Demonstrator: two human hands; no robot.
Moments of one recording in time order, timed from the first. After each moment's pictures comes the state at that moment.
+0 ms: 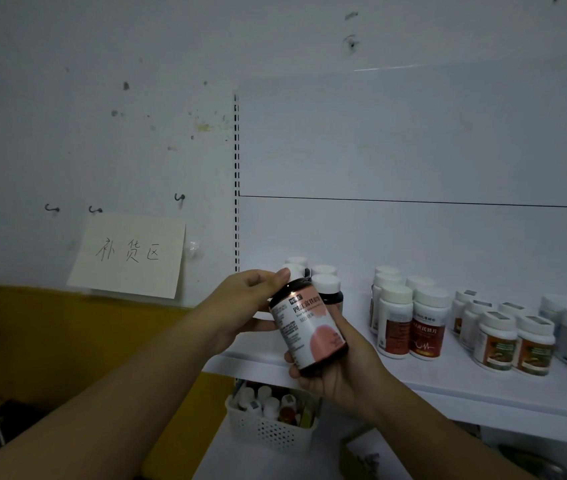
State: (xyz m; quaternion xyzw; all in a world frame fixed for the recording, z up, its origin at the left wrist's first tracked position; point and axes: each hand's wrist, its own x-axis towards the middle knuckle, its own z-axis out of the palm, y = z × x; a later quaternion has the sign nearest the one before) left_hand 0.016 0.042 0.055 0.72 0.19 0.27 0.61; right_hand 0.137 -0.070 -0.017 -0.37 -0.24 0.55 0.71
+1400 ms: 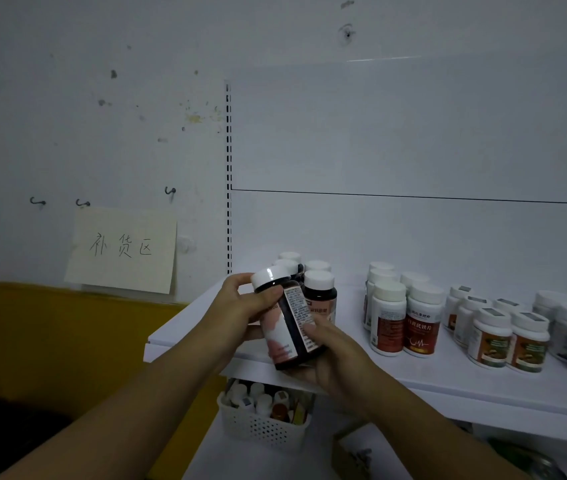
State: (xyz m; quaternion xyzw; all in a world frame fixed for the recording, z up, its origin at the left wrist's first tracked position) left_hand 0.024 0.042 0.026 0.65 0.17 0.32 0.67; right_hand 0.139 -0.069 -0.020 -0.42 -0.36 0.46 0.70
